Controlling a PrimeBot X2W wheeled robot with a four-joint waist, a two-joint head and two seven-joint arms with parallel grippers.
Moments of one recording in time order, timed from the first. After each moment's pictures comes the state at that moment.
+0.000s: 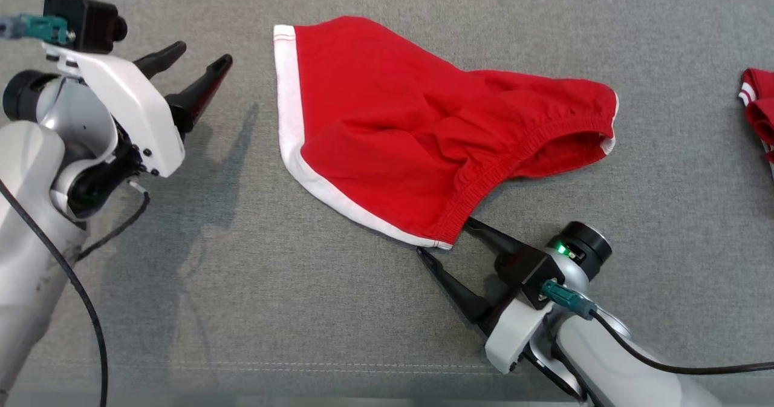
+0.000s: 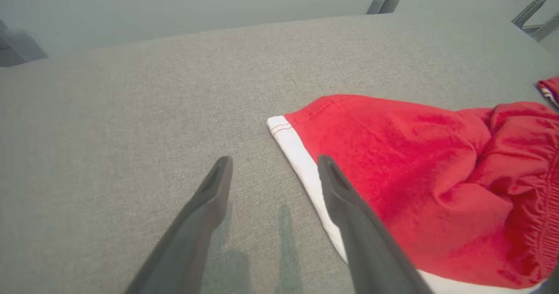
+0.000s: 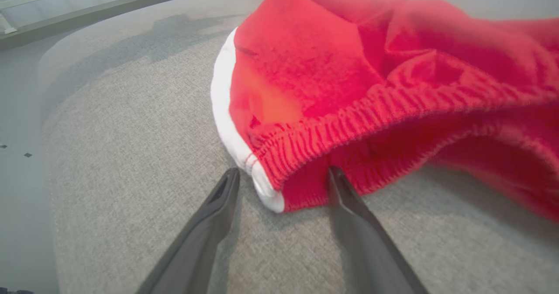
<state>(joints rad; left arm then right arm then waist) -0.88 0.51 -0.60 0.43 -0.90 -0.13 0.33 -0.51 -0.21 0.77 0.42 0.24 0.13 -0.24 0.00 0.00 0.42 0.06</state>
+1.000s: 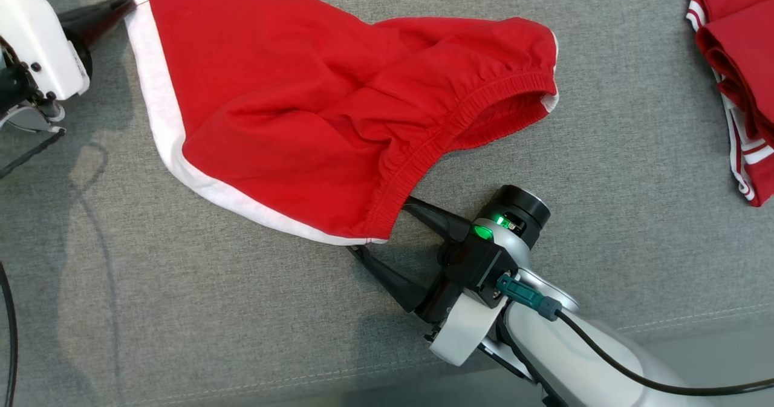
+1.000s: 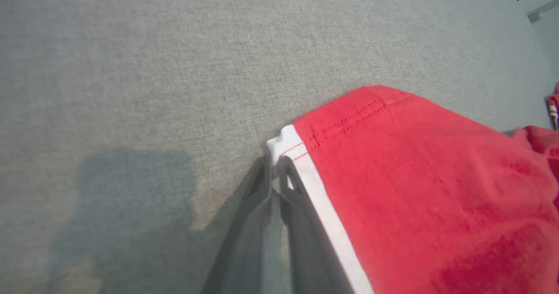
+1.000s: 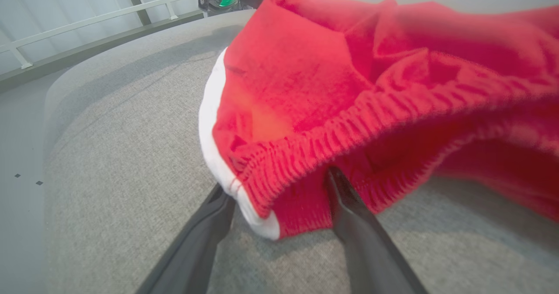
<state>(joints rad) -1.16 0.65 -0.80 0.59 -1.31 -0.13 0.53 -0.63 -0.13 0.87 0.30 0.24 0.13 -0.26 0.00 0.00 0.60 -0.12</state>
